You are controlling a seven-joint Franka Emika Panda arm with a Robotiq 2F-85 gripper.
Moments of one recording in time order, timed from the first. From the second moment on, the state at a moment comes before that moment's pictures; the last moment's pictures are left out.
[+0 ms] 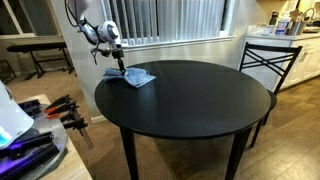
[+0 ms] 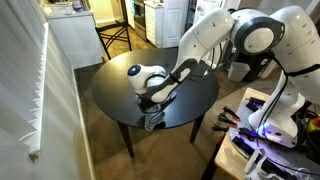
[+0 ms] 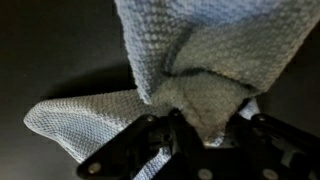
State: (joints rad) arm 0.46 0.85 0.04 -1.58 -0.35 2.25 1.22
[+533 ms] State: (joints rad) arm 0.43 1.01 0.00 -1.28 -0.33 2.17 0.90
